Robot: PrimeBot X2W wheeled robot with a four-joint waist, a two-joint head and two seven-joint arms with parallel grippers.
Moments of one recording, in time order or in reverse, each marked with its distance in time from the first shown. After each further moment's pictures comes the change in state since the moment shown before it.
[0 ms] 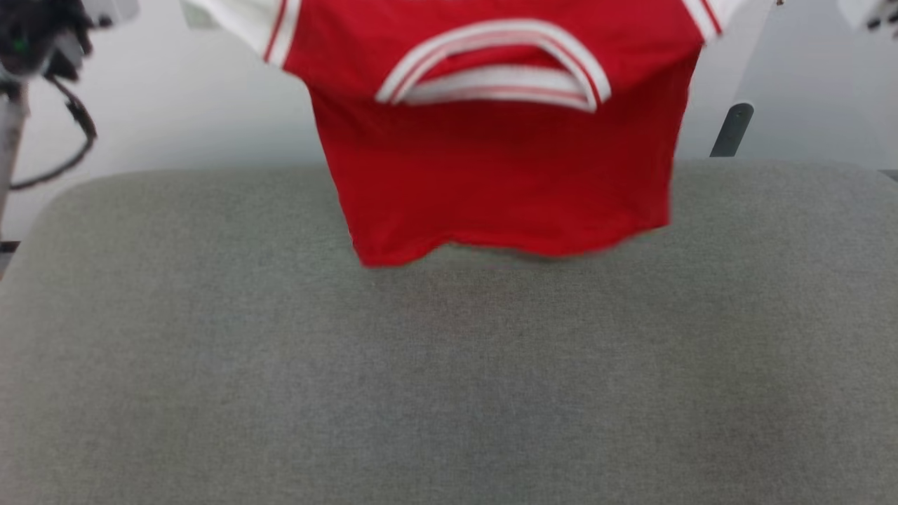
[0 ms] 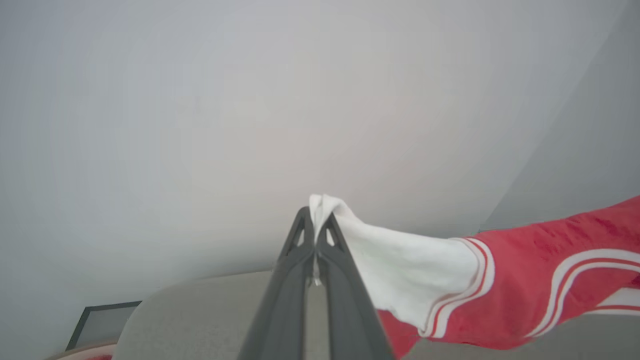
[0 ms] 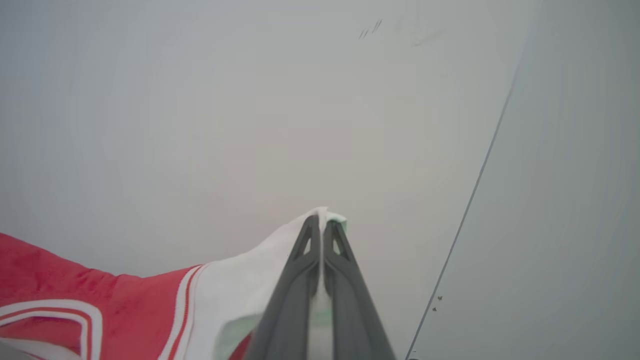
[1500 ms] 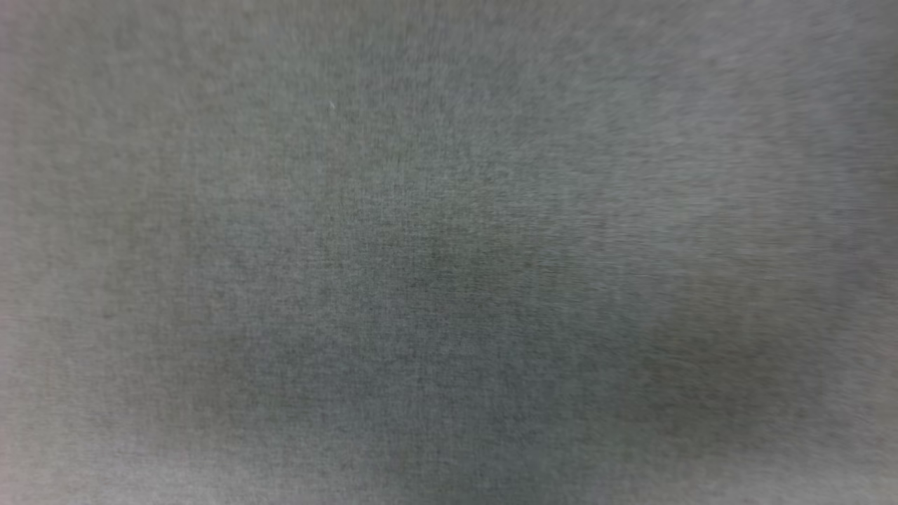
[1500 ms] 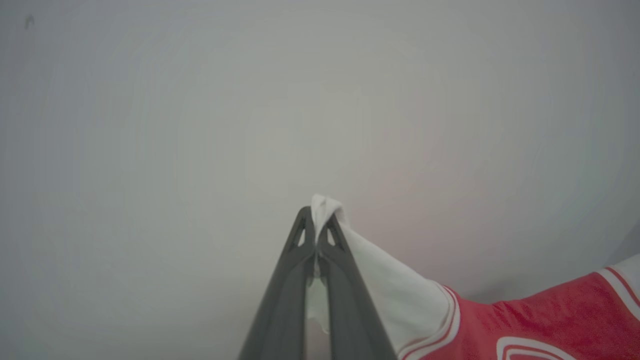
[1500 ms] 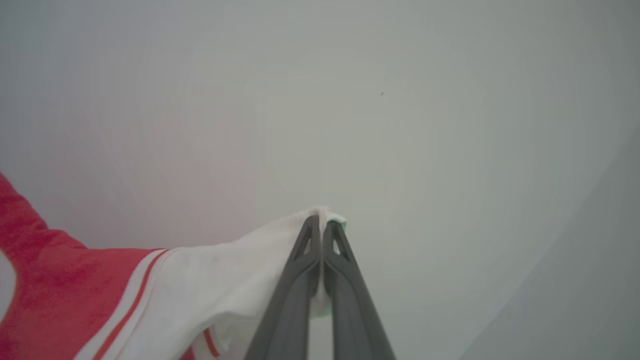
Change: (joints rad) left arm -0.545 -0.212 0.061 0.324 0.079 -0.133 -0.663; right arm -0.490 -0.015 -0.063 0.275 -0.568 0.000 -0.620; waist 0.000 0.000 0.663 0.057
